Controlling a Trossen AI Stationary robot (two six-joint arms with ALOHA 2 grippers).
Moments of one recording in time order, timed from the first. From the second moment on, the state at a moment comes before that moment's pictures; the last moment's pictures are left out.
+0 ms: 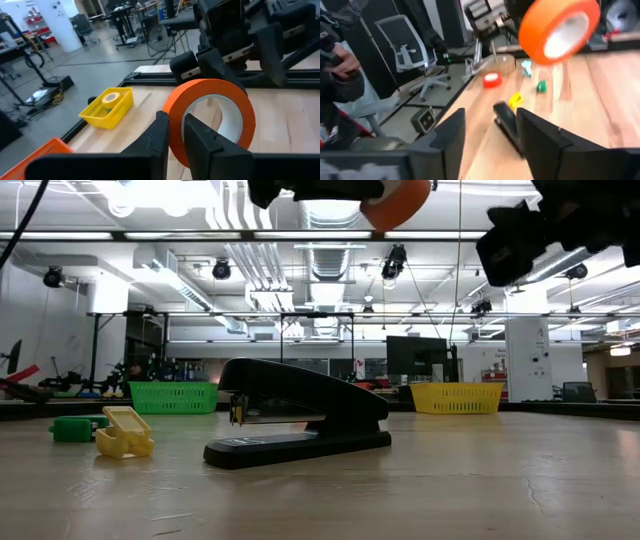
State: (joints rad) left arm -0.40 1.71 1.17 0.32 -0.86 0.01; right arm 0.29 0.98 0.26 0.61 -0.15 0.24
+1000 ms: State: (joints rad) left arm -0.38 1.77 1.17 0.48 -0.76 0.05; right arm 0.26 1.33 0.38 1.00 -0.06 0.17
